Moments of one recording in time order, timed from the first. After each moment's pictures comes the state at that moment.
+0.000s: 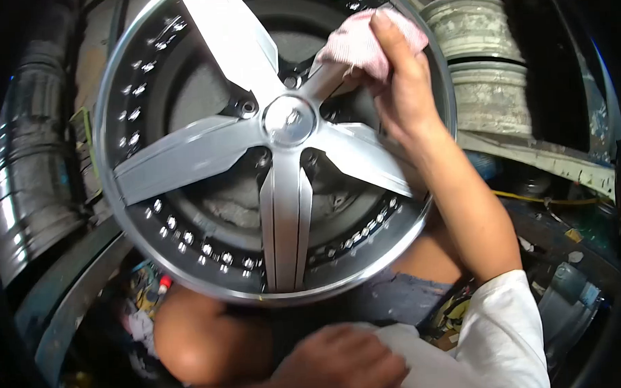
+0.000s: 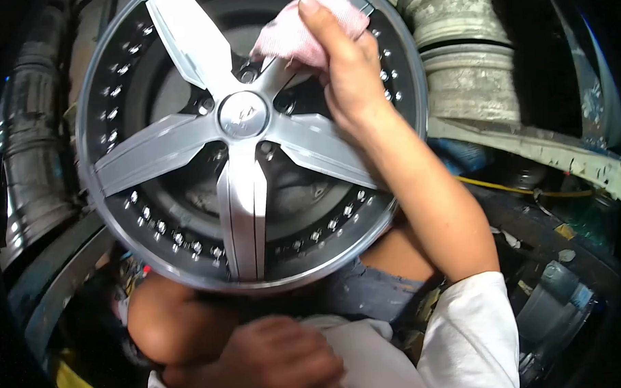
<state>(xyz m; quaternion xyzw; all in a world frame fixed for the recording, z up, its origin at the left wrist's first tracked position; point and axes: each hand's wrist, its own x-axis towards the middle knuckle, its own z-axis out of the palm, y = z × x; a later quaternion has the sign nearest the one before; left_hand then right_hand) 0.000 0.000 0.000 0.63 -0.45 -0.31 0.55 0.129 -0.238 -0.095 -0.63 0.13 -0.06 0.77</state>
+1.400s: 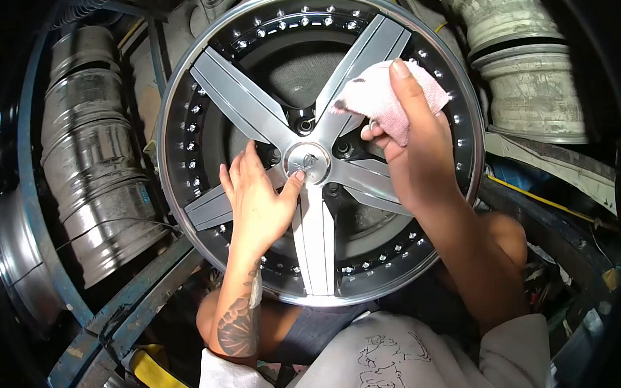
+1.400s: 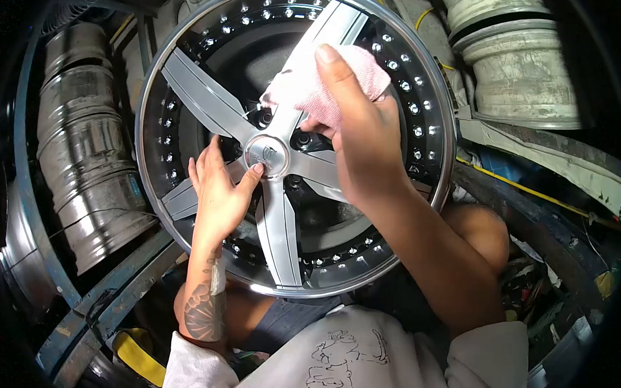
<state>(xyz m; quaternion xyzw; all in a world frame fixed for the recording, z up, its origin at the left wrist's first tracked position) 0.136 -0.042 -0.100 0.96 -0.17 -0.16 0.15 0.106 -0.249 -0.061 -0.38 0.30 -0.09 0.87</state>
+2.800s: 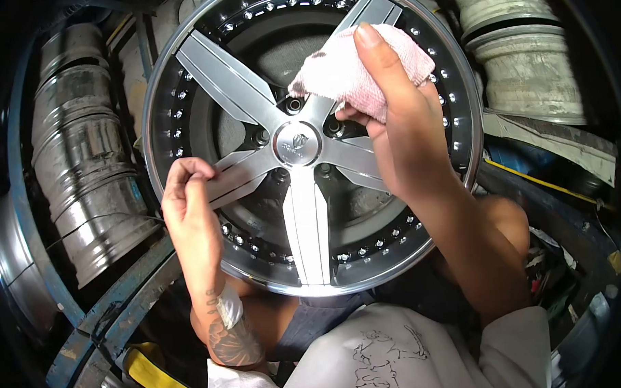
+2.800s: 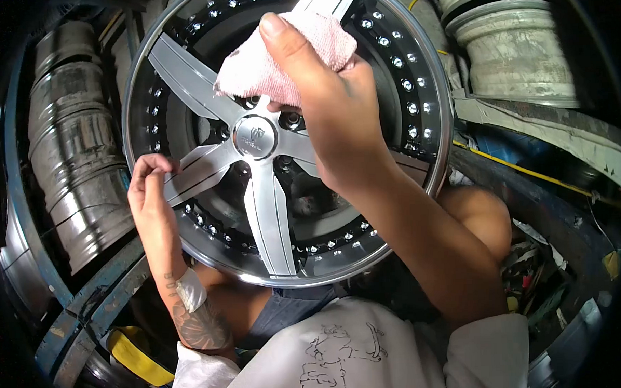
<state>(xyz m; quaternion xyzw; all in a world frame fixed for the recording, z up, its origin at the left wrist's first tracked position) 0.140 -0.006 -0.049 0.84 -0.02 -0.13 0.53 0.104 -0.237 -0.058 -0.45 0.21 -0.10 0.86</state>
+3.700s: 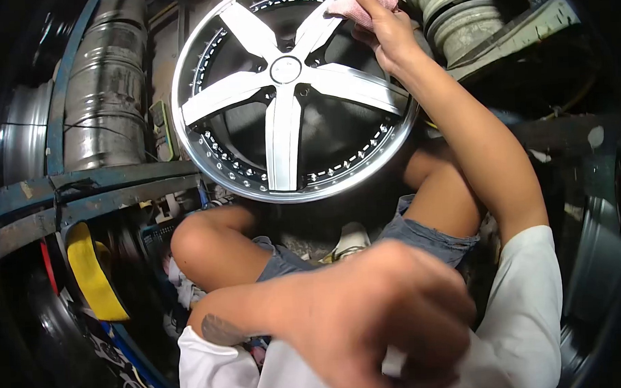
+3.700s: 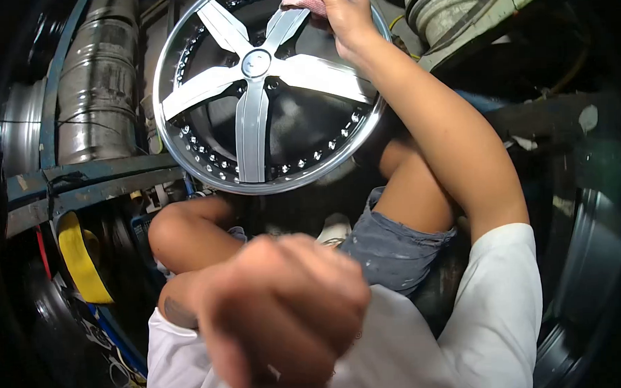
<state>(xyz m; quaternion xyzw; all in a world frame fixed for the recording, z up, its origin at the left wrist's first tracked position) -0.116 -0.071 0.090 0.31 -0.44 -0.34 0.77 0.035 -0.268 -0.035 -0.52 0.18 -0.15 0.82</state>
